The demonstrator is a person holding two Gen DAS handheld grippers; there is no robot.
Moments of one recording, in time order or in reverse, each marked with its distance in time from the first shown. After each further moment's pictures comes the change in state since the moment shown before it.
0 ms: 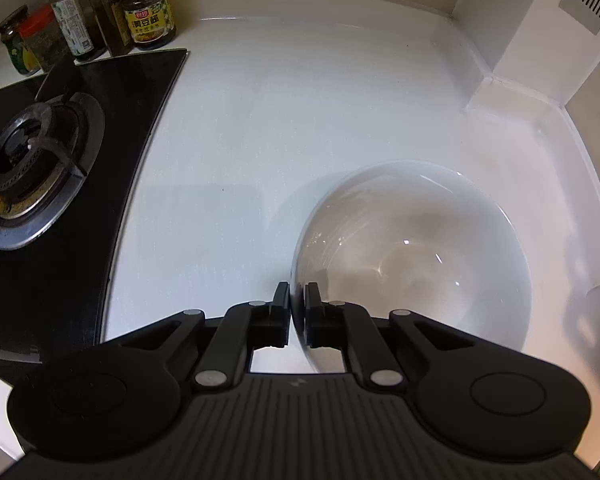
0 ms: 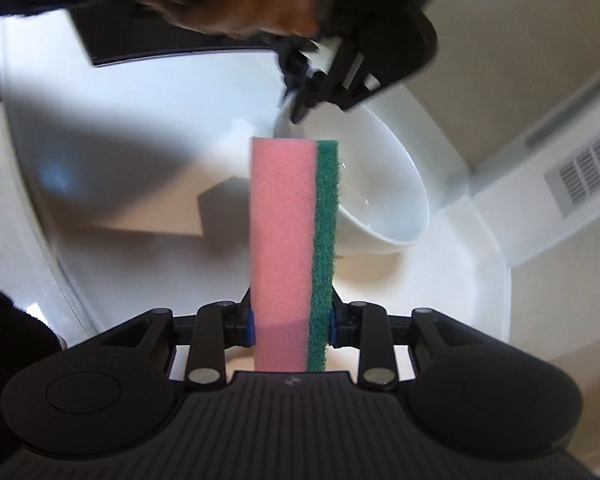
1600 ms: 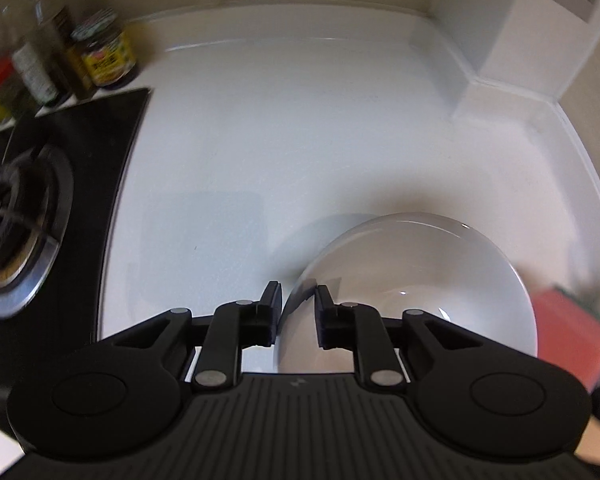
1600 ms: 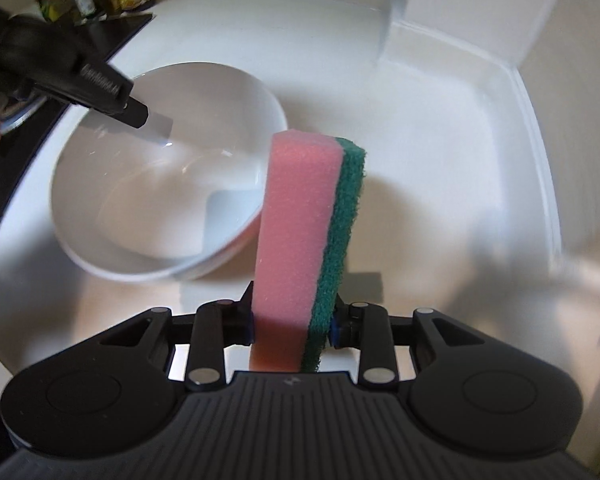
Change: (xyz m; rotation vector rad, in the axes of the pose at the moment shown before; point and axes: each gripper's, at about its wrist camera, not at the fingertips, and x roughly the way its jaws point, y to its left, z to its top) left arm 0.024 -0.021 0.027 0.039 -0.013 0.007; right arm 0.068 -0.121 0.006 0.665 0.252 0.282
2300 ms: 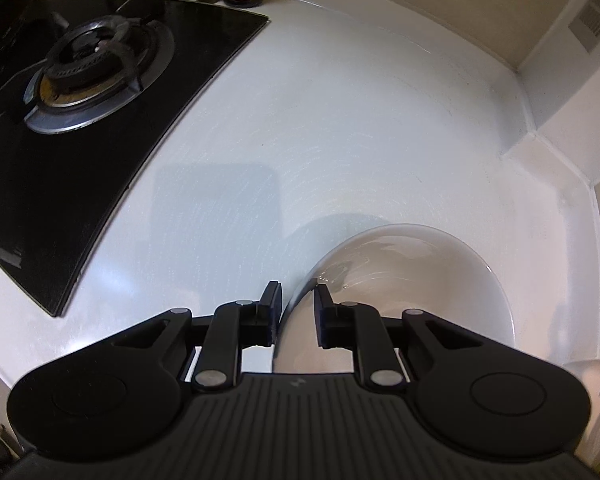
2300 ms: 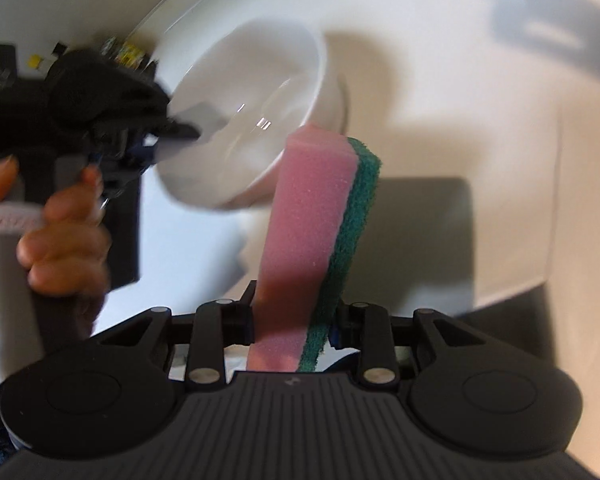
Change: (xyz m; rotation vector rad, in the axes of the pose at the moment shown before) left arm -0.026 0.022 -0.060 -0.406 0.000 0.006; right arm -0.022 0.032 -0.093 0.528 0.072 0.403
